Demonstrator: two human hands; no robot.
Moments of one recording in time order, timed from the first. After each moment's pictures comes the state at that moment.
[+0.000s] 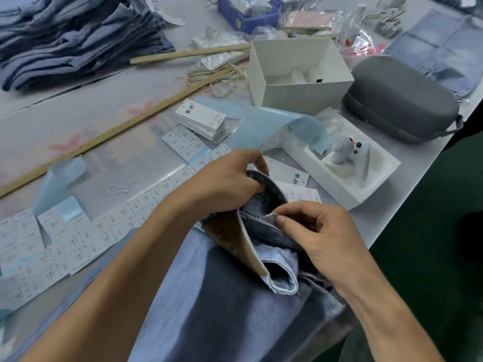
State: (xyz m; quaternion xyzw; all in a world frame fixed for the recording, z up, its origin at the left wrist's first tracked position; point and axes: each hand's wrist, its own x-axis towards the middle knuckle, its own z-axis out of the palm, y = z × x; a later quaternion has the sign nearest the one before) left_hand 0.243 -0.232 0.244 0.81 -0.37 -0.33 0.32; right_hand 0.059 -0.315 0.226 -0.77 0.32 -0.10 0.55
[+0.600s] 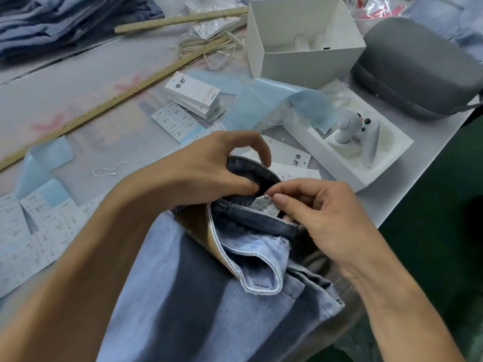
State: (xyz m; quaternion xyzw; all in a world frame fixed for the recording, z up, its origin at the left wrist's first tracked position) left_hand 0.244 -0.219 0.247 0.74 -0.45 -0.38 0.32; right_hand 0.066 -0.335 0.219 -0.70 0.31 -0.08 0.64
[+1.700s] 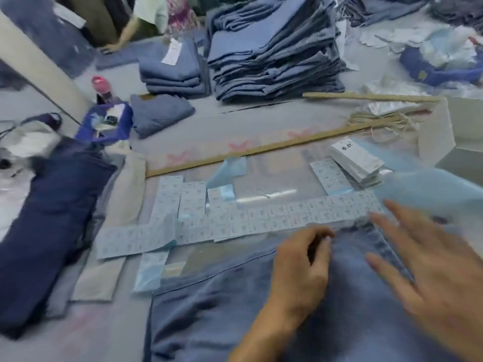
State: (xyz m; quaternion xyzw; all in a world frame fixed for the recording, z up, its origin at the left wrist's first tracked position) left_hand 0.191 -0.098 0.174 0.78 -0.13 -0.04 0.60; right_hand 0.132 -0.288 0.221 -0.99 0.00 -0.01 0.11
